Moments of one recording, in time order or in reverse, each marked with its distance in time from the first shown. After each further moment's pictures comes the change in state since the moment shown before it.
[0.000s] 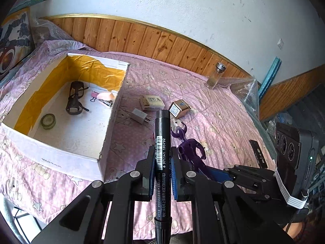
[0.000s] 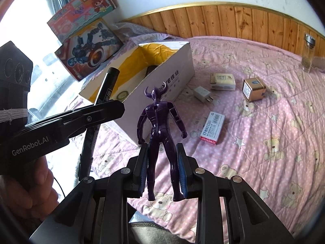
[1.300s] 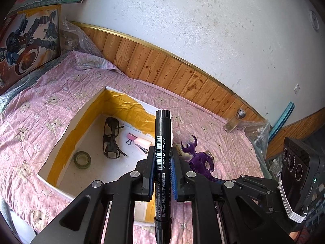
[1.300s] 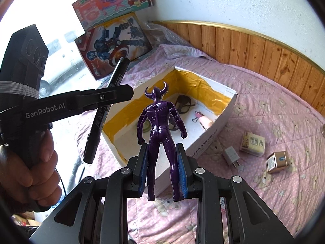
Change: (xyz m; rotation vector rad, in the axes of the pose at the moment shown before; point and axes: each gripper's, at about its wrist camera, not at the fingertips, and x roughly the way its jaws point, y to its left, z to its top) left arm -0.038 0.100 0.096 -0.165 -0.156 0.046; right arm 0.046 0.070 0.120 -0.238 0.007 0.063
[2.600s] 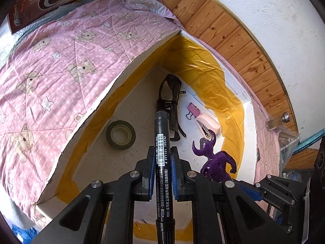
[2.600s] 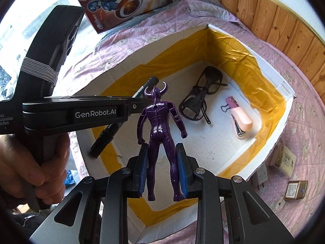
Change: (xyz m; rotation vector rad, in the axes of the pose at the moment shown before) left arm 0.100 0.128 -0.016 -0.294 0.307 0.180; right arm 0.138 0.018 0.030 -0.136 0.340 0.060
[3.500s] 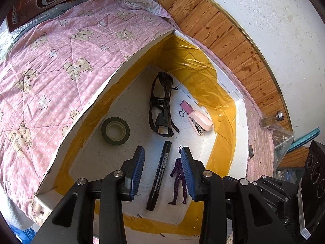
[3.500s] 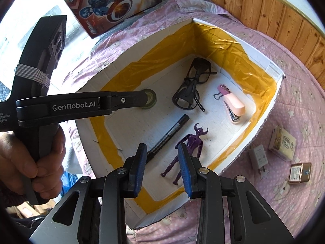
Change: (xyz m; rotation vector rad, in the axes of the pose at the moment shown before) left arm -0.010 -0.006 -0.004 0.017 0.005 -0.038; right arm -0.015 -0.012 -0.015 0.085 -0.004 0.013
